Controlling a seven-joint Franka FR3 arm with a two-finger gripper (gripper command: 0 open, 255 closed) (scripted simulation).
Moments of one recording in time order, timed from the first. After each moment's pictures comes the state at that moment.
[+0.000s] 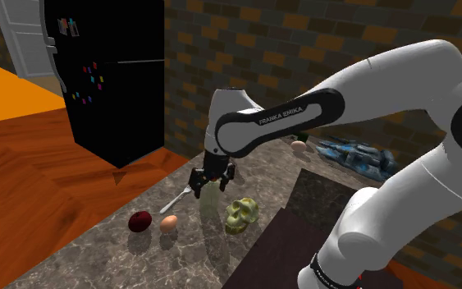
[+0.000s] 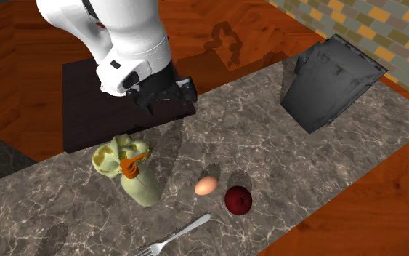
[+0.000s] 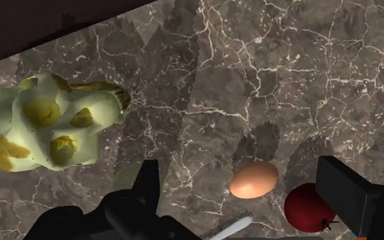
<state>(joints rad) -0.05 -0.30 0.29 -2.51 0.23 2.20 0.43</state>
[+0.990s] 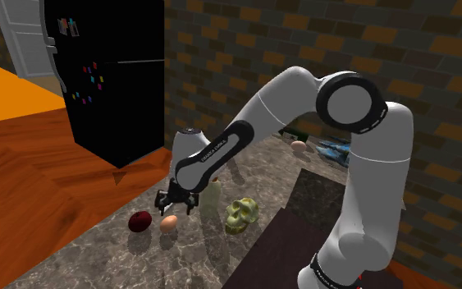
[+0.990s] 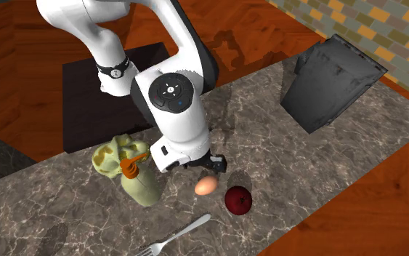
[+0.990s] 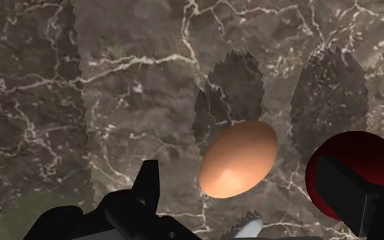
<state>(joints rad) -0.02 0.32 0.29 -2.25 0.07 2.60 0.85</state>
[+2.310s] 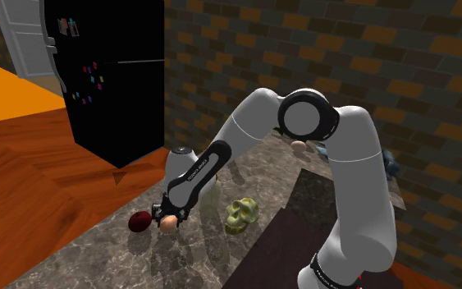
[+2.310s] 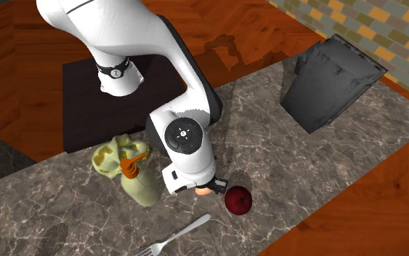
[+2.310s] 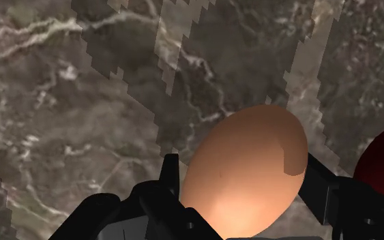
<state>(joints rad) 0.03 0.58 0.23 -2.12 0.02 2.73 0.94</state>
